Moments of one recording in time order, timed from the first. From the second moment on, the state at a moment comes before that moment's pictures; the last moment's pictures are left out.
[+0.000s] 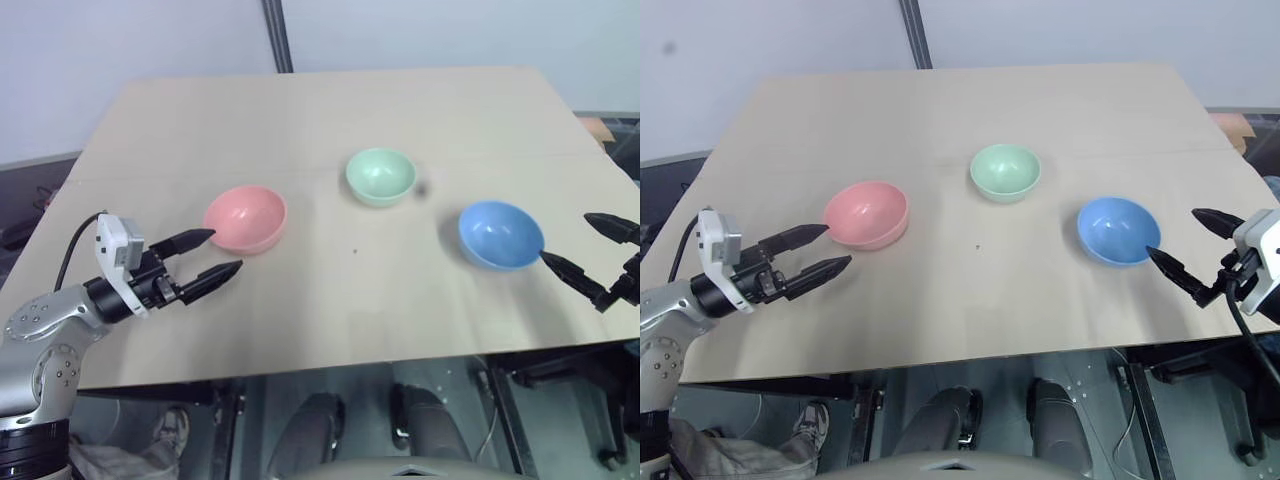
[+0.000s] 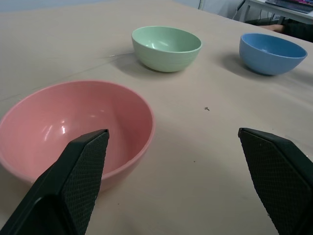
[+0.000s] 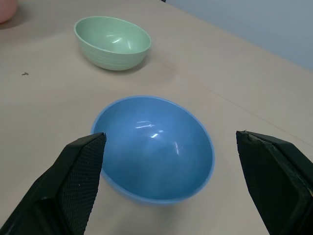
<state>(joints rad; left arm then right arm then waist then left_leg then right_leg) 0.04 0.80 0.44 -0.19 -0.70 0.41 -1.04 0.18 -0.80 -0.61 -0.48 0.52 0.43 0.81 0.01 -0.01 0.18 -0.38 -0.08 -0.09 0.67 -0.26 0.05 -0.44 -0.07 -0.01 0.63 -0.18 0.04</state>
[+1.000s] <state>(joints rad) -0.03 0.71 0.37 -0.26 -0.69 0.40 -0.97 -0.10 -0.73 -0.30 -0.45 0.49 0.43 0.69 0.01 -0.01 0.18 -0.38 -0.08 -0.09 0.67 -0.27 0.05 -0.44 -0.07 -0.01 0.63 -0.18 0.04</state>
